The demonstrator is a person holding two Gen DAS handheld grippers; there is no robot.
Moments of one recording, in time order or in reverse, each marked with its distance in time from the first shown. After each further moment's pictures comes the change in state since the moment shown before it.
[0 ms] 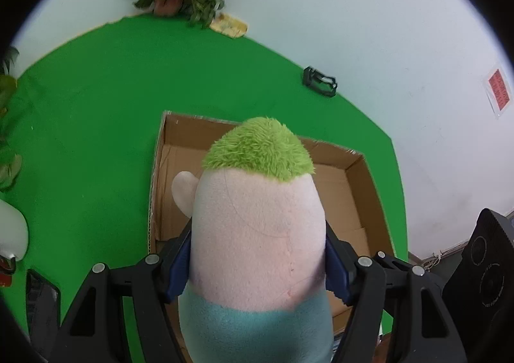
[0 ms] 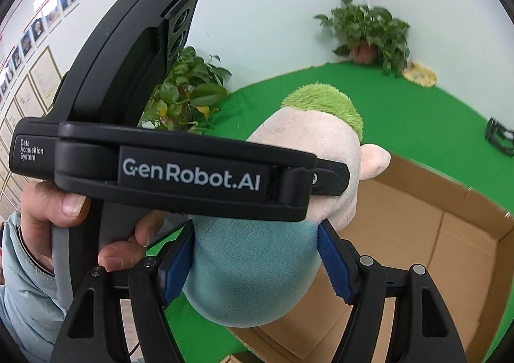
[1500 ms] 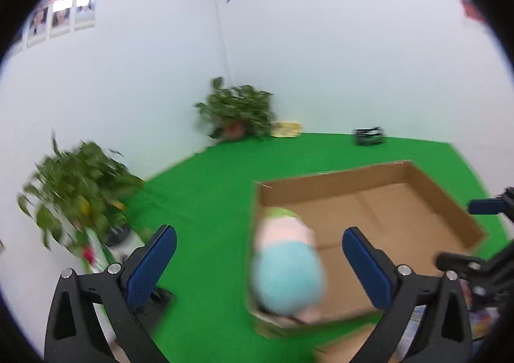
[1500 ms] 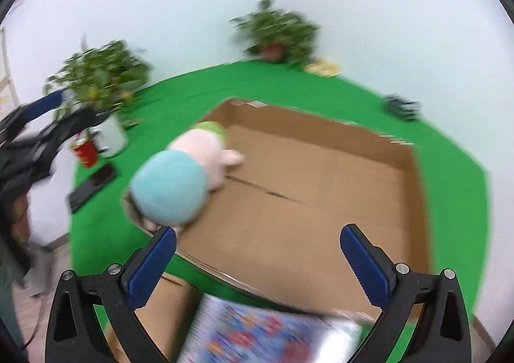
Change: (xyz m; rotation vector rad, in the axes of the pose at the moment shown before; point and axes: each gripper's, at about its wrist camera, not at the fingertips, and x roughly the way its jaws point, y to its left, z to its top) left arm -0.138 -0.112 -0.186 0.367 -0.536 0.424; right arm -0.139 0.055 -0.167 0.055 -0.077 -0.469
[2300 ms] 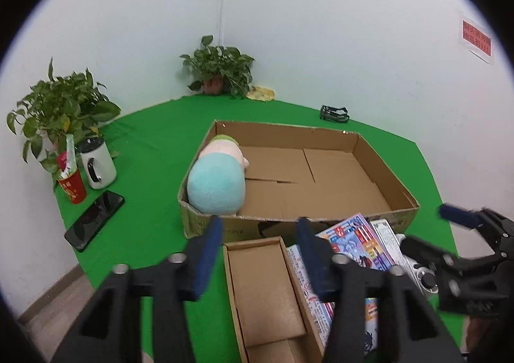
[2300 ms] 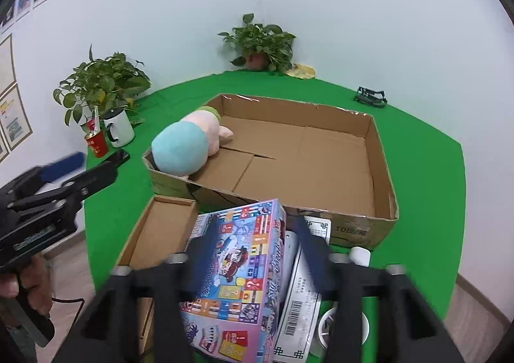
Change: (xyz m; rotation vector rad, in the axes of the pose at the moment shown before) left arm -0.063 -0.044 -0.062 -0.179 0.145 -0.111; right arm -0.137 -0.028 -0.135 0.040 -0.065 0.008
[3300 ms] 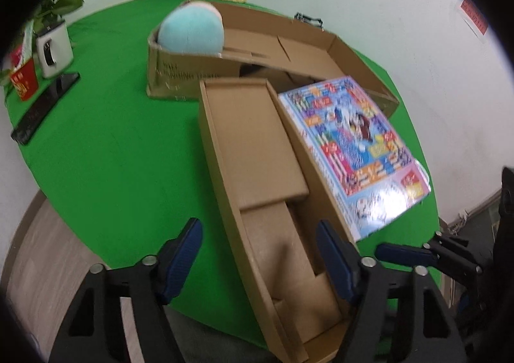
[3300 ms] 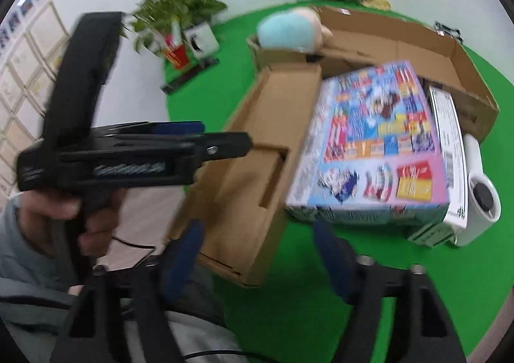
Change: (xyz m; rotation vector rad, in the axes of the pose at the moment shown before) left arm 0.031 0.028 -0.101 -0.055 0.434 -0.245; right arm 0.020 0.089 -0.114 -0.038 0.336 0.318
